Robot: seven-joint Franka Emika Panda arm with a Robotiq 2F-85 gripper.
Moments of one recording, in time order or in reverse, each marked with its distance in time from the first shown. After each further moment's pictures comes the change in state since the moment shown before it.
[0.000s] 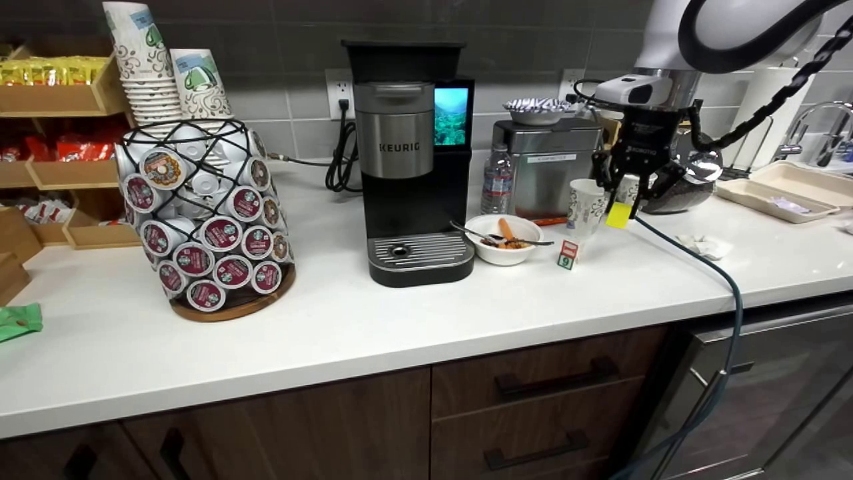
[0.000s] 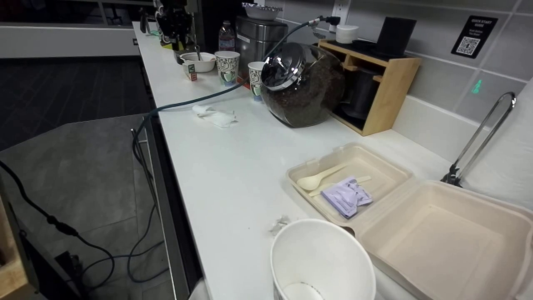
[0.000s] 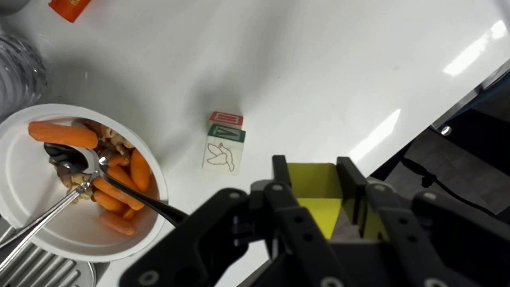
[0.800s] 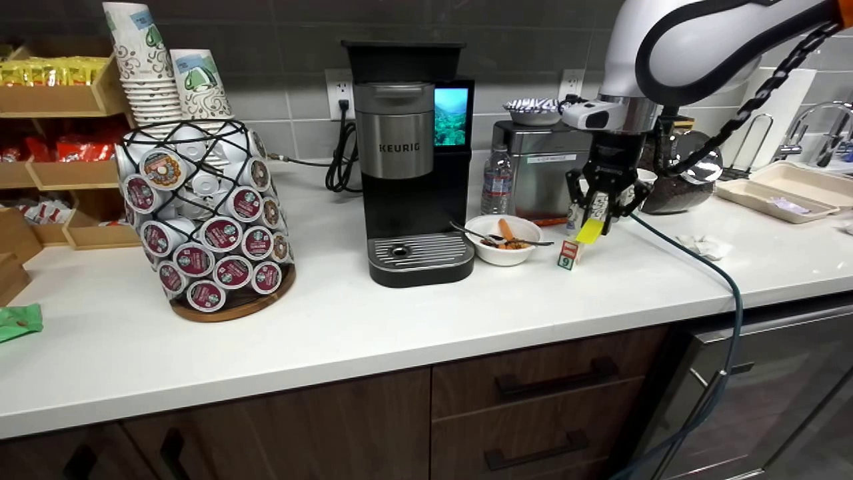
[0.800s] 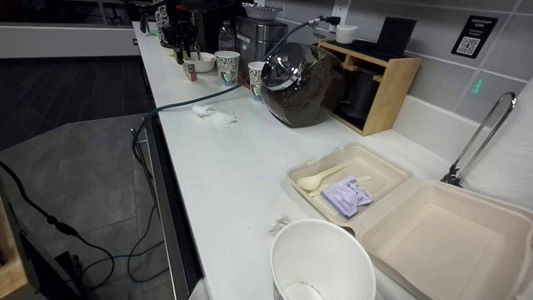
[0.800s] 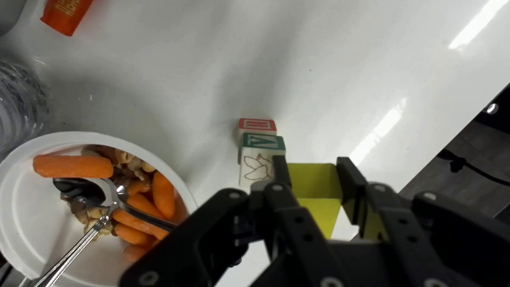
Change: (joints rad) arm 0.021 0.134 0.020 0.108 -0.037 0.000 0.175
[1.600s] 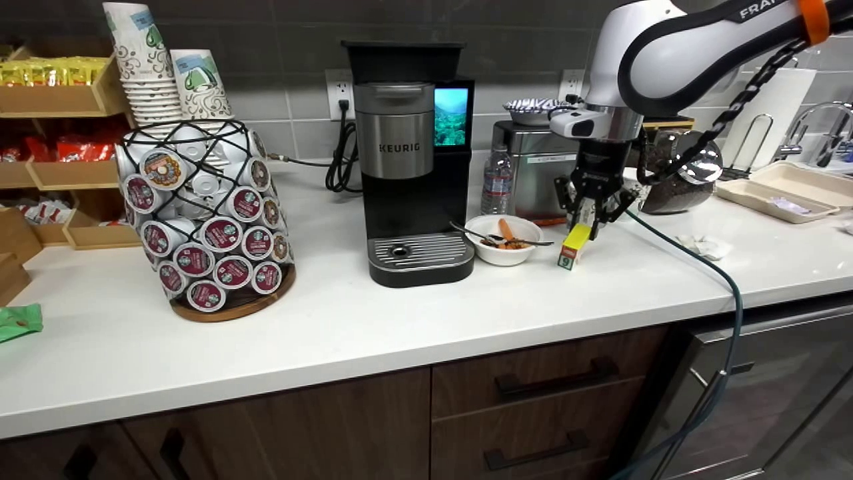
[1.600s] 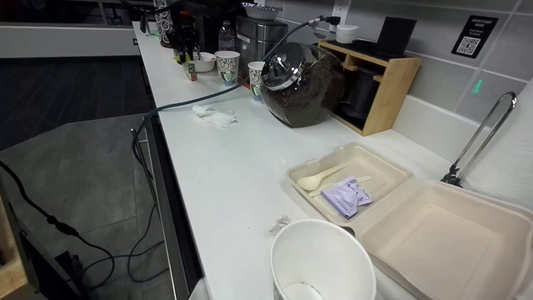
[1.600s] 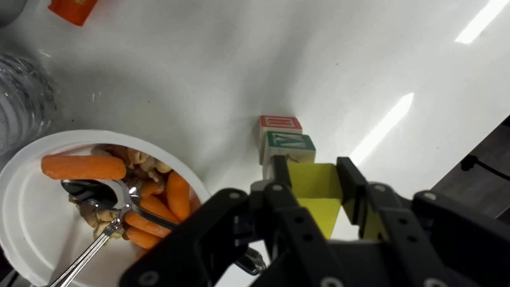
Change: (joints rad) arm 0.000 0.065 0.012 0.062 0.000 0.000 0.008
